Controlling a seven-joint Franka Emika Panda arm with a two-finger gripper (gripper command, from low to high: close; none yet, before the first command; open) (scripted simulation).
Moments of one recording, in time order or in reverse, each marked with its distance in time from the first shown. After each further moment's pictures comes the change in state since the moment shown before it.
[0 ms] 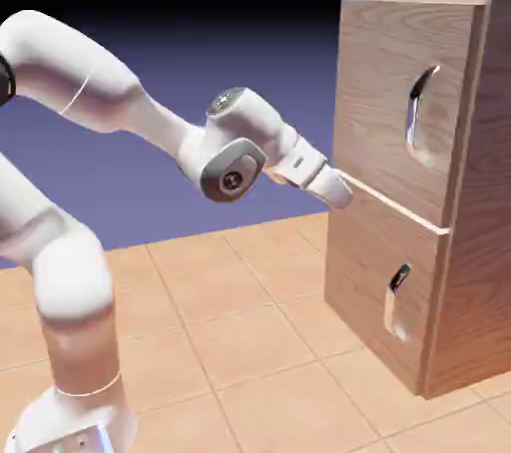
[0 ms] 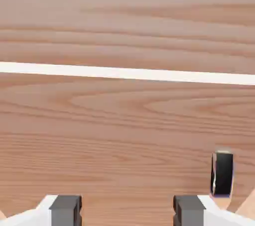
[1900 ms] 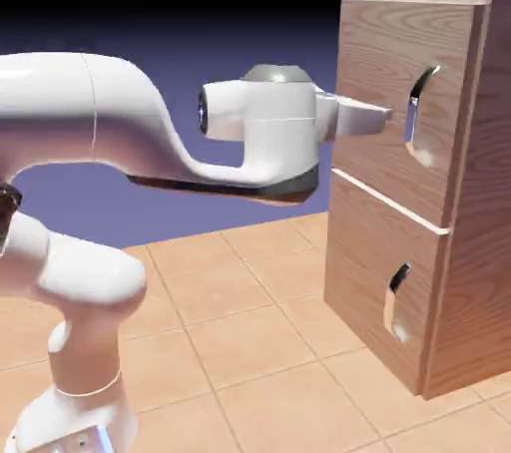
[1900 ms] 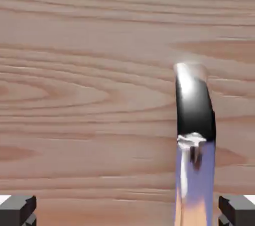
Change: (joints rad) arm 0.757 -0.299 -0.861 0.443 -2.479 -0.061 1.893
